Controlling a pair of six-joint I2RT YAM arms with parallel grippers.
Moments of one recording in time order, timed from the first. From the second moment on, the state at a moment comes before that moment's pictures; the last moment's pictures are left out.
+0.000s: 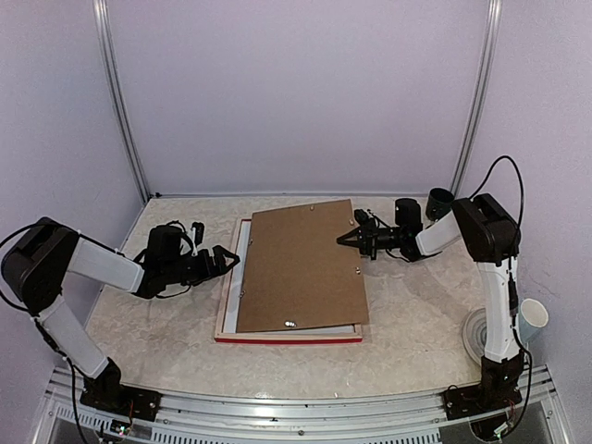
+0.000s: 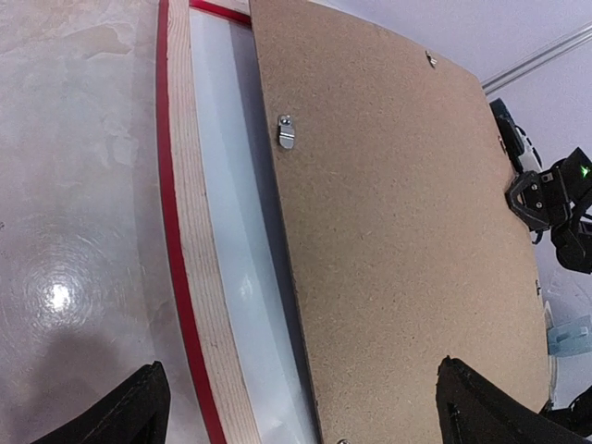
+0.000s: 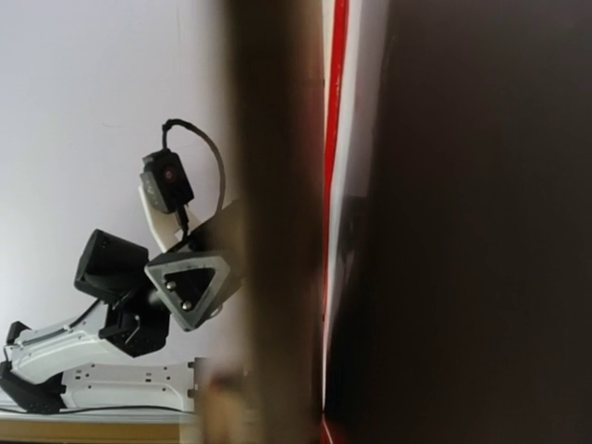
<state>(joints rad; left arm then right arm) -0.40 1.63 0.59 0.50 0.31 -0.60 0.29 2.29 1.27 0.74 -1.22 1.20</state>
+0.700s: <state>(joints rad) -0.43 1.66 0.59 0.54 0.33 -0.61 0.30 2.32 1.32 0.59 -1.22 1.12</state>
